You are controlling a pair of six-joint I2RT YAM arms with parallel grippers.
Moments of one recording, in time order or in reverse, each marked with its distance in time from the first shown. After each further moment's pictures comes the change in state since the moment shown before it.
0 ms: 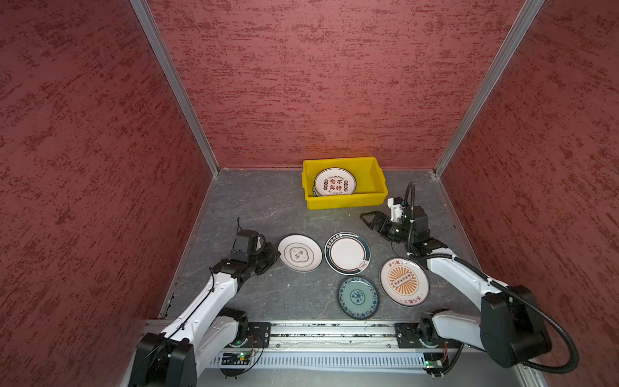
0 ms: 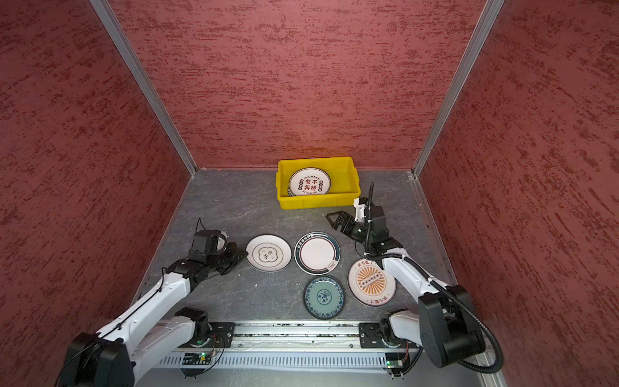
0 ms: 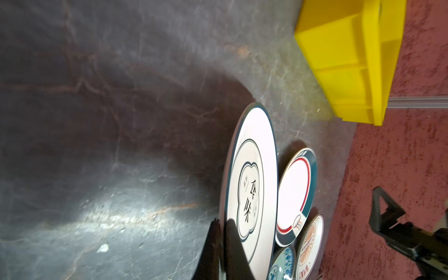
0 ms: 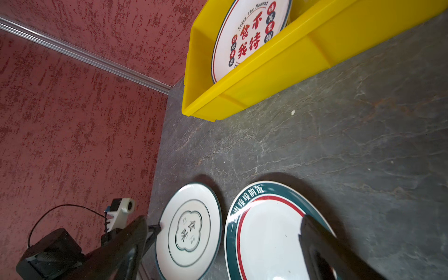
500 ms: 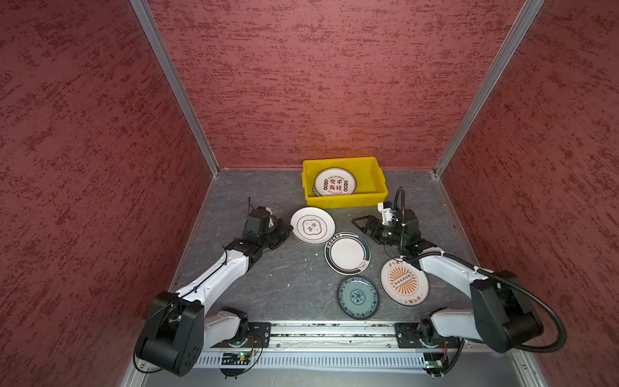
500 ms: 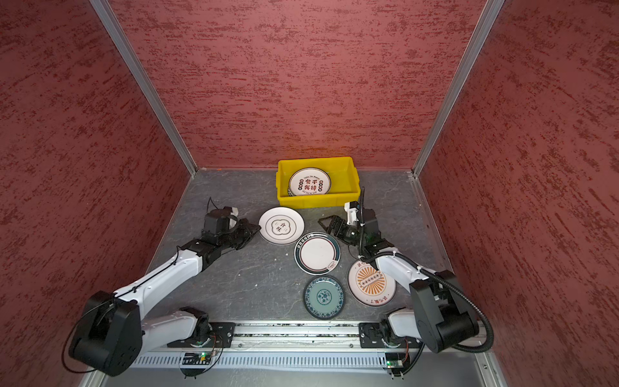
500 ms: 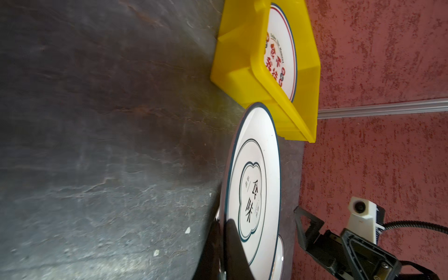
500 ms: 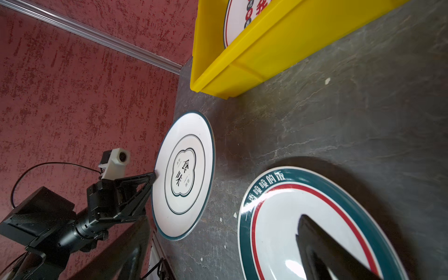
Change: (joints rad) left arm -0.119 0.261 0.179 0.294 -0.019 -0.093; right arm 0.078 0.107 -0.024 0.137 -0.063 0.065
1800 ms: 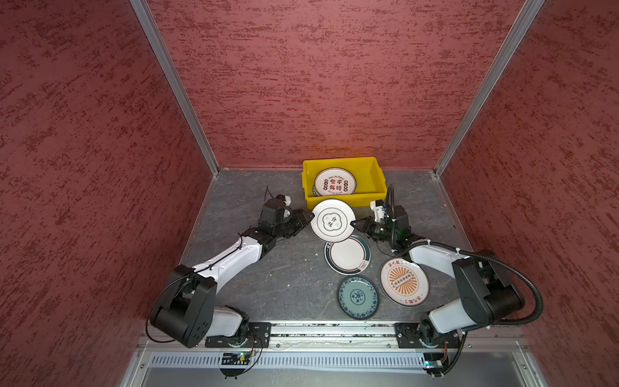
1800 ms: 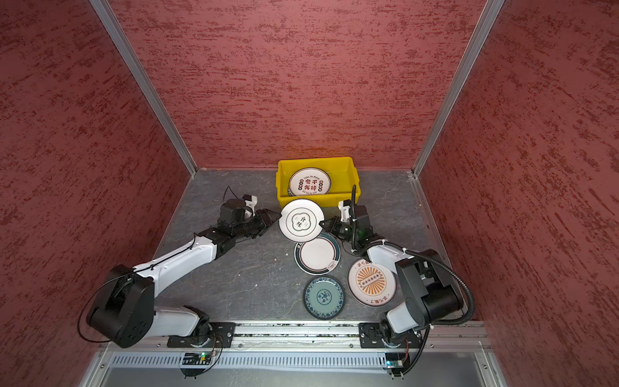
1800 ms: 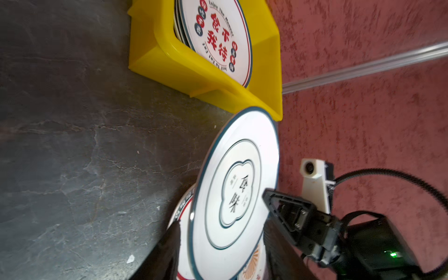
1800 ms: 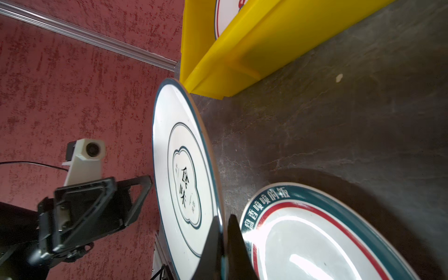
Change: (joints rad) left arm -0.068 0.127 0.125 0.098 0.060 0.039; right arm 0.018 0.164 0.081 0.046 0.005 0.036
